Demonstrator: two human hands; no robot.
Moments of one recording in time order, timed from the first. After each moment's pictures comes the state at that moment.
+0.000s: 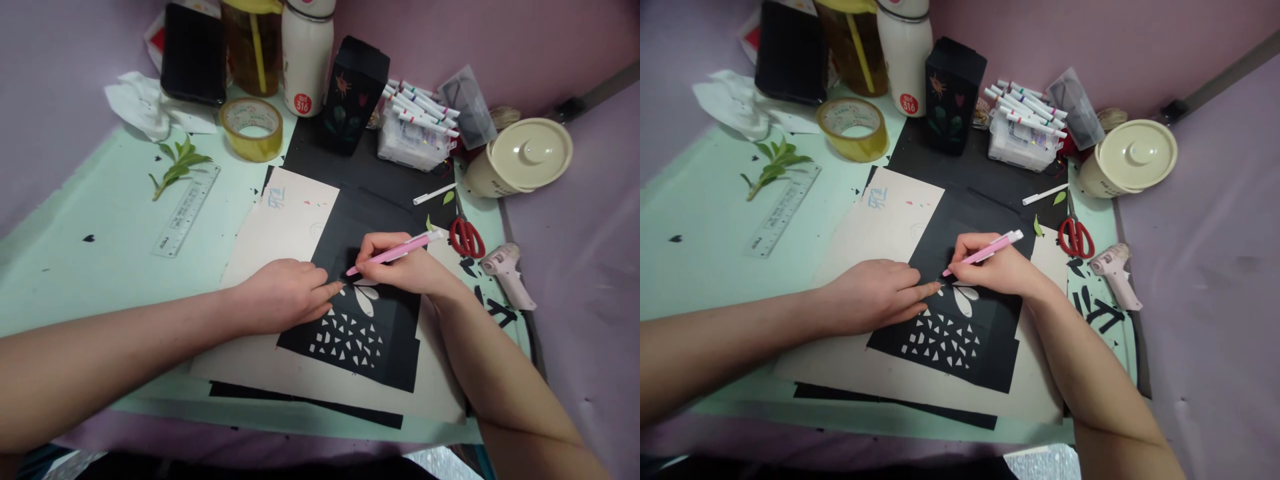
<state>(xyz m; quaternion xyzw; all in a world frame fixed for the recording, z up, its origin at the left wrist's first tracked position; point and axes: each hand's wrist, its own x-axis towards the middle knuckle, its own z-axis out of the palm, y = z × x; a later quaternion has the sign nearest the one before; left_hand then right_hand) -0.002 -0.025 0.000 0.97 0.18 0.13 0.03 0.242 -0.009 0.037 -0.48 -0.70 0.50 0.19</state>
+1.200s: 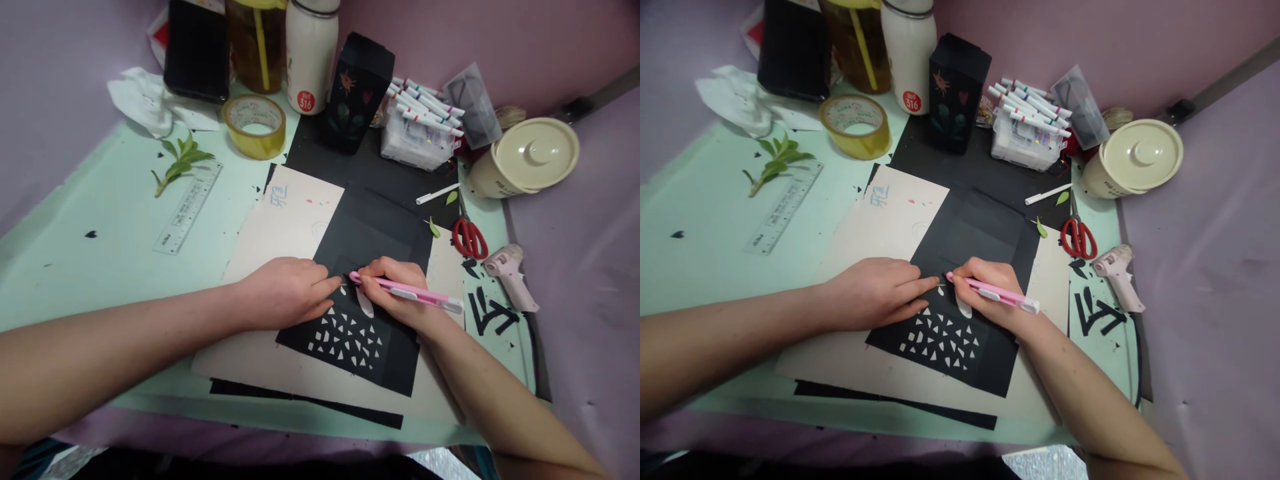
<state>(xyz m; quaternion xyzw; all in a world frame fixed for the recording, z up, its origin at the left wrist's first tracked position) -0.002 -0.025 -0.003 0.97 0.21 0.12 0.06 0.242 -0.054 0.008 -0.49 -0.76 0.31 0.28</state>
